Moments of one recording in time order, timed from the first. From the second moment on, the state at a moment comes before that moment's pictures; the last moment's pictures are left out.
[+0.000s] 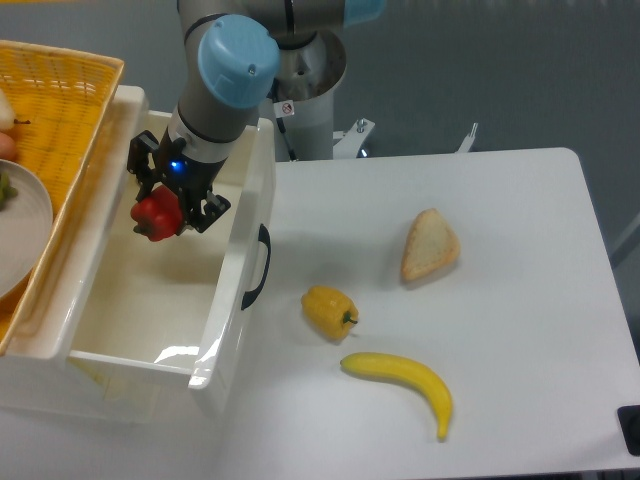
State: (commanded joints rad) arm 2.24 -1.66 -1.64 -1.46 1.09 0.82
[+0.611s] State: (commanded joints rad) arm 2.24 -1.66 -1.64 -1.46 1.09 0.82
